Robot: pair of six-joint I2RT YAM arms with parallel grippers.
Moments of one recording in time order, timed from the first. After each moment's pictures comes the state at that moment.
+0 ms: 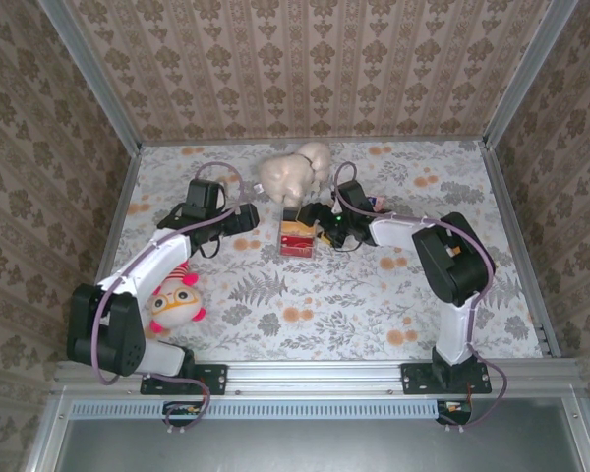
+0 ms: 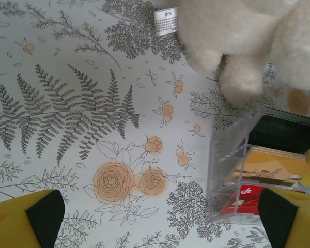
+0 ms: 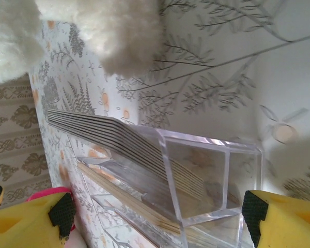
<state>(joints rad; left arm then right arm) -0.33 1.40 0.95 -0.38 0.09 -0.43 0.47 1.96 1.15 0.06 -0.43 0.99</state>
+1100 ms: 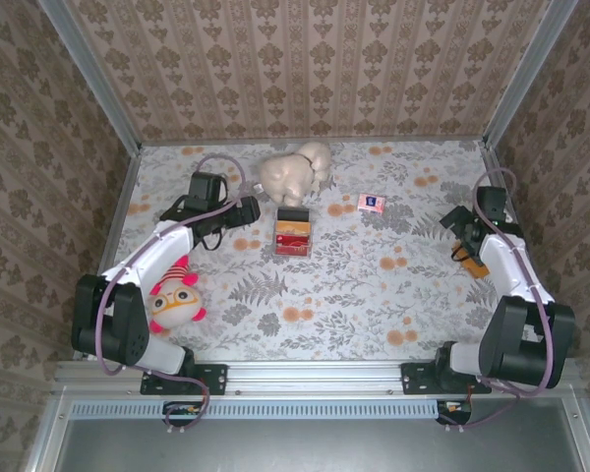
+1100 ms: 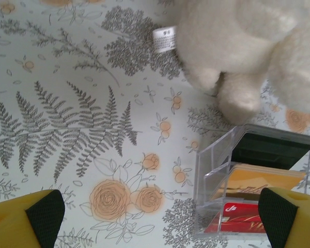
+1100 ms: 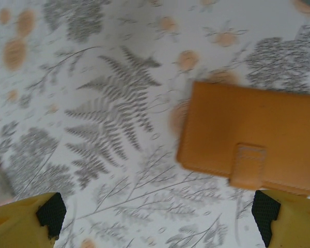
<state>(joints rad) -0.33 1.45 1.02 -0.39 0.08 -0.44 -0.29 1.34 0.88 -0.56 0.09 0.69</state>
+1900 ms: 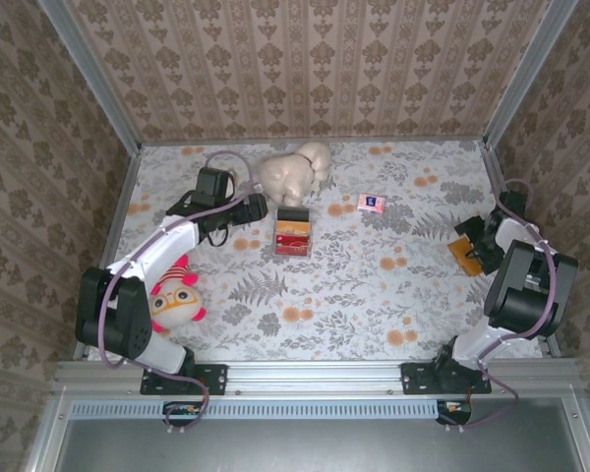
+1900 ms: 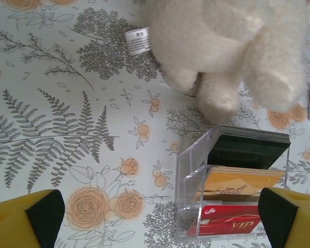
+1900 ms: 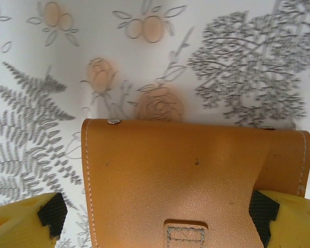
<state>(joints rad) -0.37 1.49 1.07 -0.39 0.10 -0.44 -0.46 1.64 0.96 -0.54 -0.09 0.67</state>
